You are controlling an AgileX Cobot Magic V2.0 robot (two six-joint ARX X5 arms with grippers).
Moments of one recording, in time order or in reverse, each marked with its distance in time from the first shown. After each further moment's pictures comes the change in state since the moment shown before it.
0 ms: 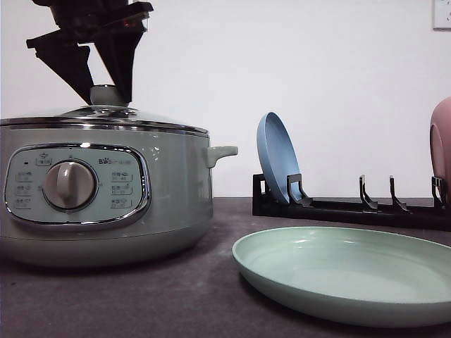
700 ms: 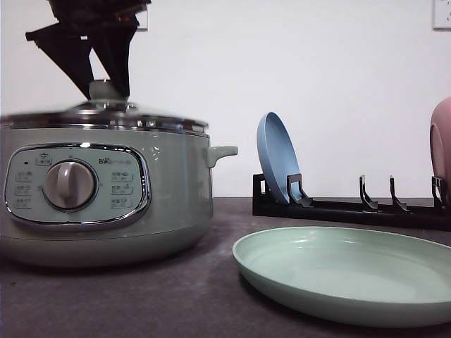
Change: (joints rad) left_arx 0.000 -0.001 0.064 -0.051 -0.001 0.015; right_arx 0.000 0.000 0.000 0.001 0.003 -0.012
